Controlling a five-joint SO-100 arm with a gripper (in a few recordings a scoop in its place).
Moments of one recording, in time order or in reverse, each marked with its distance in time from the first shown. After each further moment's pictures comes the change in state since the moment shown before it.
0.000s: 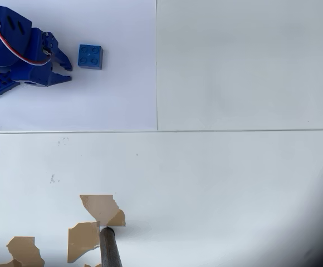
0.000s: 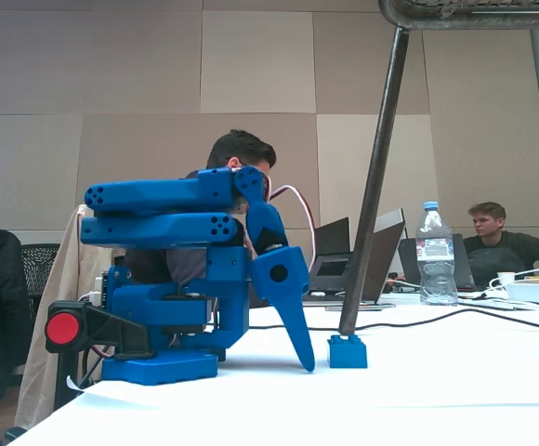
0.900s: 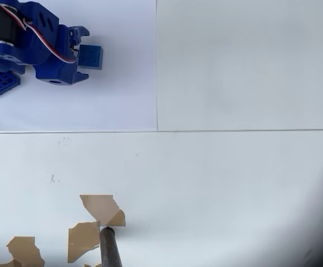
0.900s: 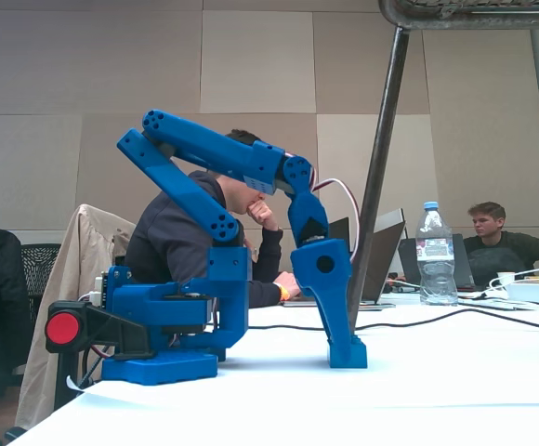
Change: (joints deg) arm -1.8 -41.0 -14.4 -23.7 -0.4
